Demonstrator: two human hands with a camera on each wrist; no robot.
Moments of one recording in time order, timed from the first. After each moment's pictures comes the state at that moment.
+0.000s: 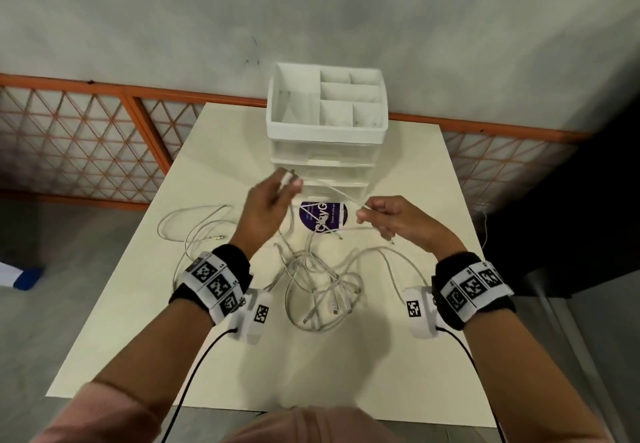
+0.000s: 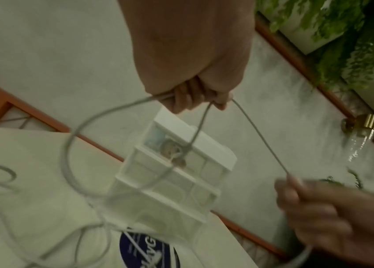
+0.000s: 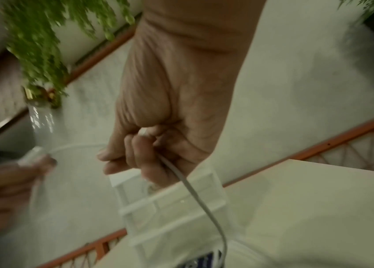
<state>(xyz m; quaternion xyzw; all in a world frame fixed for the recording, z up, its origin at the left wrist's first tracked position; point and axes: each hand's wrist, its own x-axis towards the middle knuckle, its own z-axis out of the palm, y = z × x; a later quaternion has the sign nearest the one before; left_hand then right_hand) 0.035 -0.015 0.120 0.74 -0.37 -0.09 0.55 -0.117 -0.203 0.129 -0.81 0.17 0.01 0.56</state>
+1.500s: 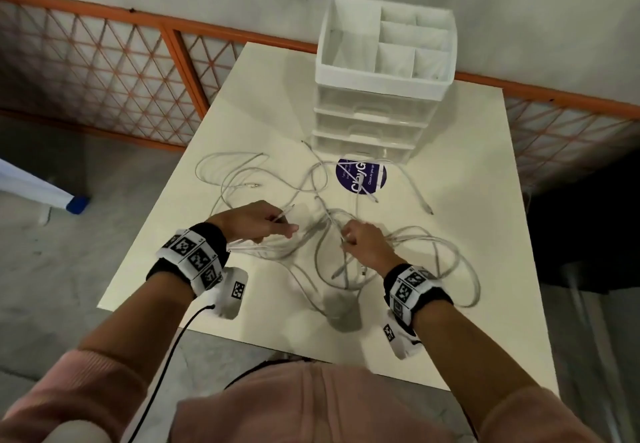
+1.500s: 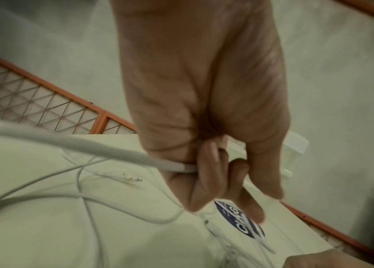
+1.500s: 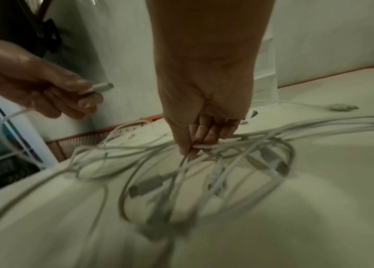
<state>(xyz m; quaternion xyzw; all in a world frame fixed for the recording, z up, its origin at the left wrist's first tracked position) 0.061 0.080 0.058 0.80 -0.28 -0.46 0.26 -0.087 -0.113 -0.014 -0.90 0.24 0.12 0.33</state>
